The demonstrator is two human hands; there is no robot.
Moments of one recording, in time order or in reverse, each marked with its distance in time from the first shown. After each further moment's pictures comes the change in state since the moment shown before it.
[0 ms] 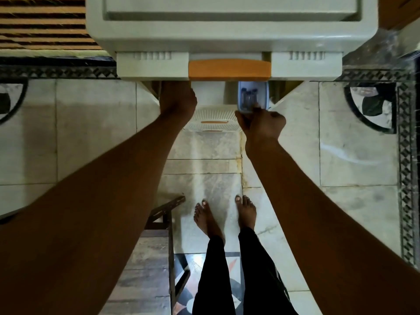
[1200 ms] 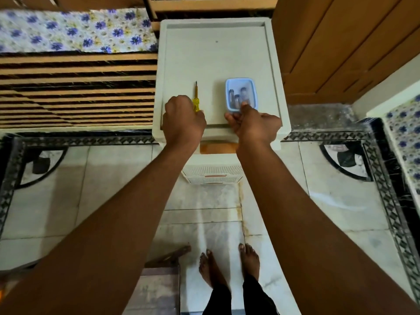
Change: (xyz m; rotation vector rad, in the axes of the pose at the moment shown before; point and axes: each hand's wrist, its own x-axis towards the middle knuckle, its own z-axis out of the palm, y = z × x) left_hand -0.049 0.065 -0.193 -0.384 0.384 -0.060; right_hand -0.147 -0.154 0.054 0.121 -0.122 -0.223
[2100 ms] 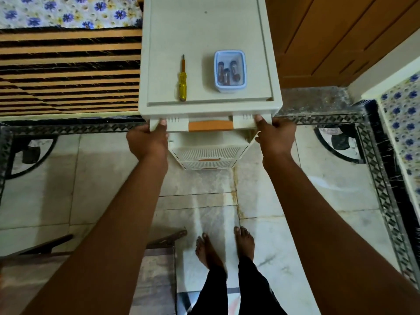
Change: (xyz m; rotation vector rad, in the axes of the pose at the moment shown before) left_hand -0.058 -0.069 0.000 -0.729 0.138 -0.666; right_hand 0.047 0.036 -0.108 -0.557 0.018 -0.205
